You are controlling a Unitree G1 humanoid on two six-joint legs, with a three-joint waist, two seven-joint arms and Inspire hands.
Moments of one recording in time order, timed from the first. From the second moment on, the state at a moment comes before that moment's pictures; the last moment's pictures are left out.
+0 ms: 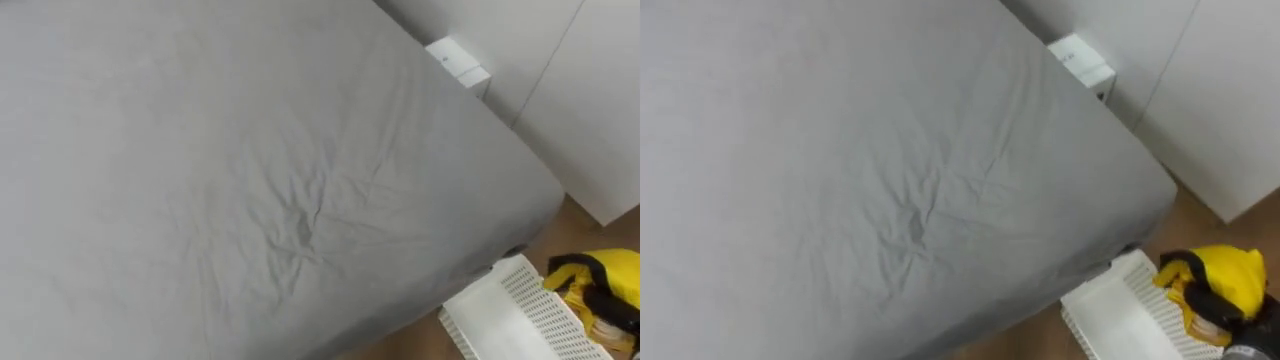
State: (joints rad) left arm 0.20 0.23 0.03 1.00 -0.03 0.18 0.11; right arm -0.01 -0.37 -0.36 0.80 0.23 0.00 -0.35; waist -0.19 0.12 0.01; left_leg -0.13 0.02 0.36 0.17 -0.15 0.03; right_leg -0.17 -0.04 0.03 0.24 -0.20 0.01
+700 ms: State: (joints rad) left arm 0.13 0.24 -0.05 1.06 -0.04 0.17 0.15; right arm -0.09 -0.38 -0.27 1.09 0.23 -0.03 -0.31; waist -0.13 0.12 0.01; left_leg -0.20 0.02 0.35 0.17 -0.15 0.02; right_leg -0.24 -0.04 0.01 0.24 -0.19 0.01
